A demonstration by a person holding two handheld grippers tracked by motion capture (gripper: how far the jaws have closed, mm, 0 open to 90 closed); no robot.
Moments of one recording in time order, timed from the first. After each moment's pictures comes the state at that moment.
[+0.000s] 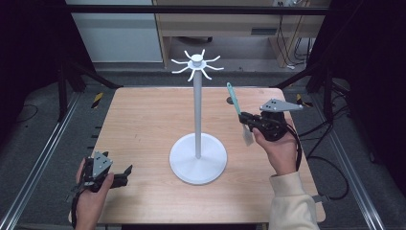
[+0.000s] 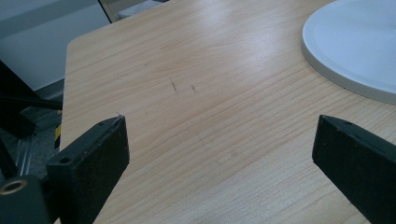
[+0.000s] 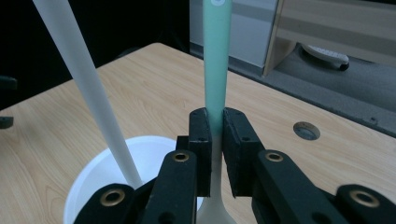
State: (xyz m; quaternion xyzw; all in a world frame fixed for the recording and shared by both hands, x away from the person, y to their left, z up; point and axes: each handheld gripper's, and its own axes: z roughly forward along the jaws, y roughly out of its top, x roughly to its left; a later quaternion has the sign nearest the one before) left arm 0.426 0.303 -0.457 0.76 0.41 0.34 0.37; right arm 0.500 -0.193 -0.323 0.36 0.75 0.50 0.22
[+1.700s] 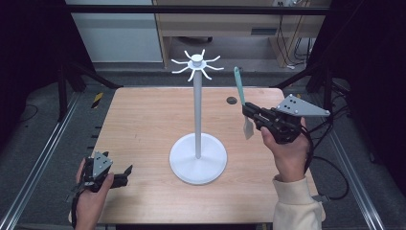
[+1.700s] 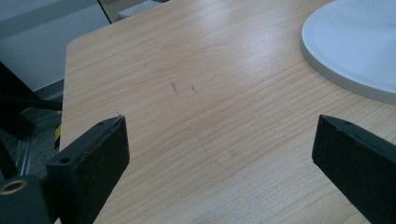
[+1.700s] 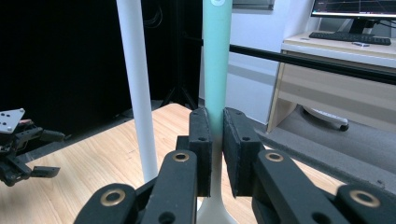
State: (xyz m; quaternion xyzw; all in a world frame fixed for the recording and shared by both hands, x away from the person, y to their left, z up) left arm 0.426 0.303 -0.456 0.76 0.41 0.34 0.37; right arm 0.456 -0.194 -0.274 0.31 0.70 0.59 0.26
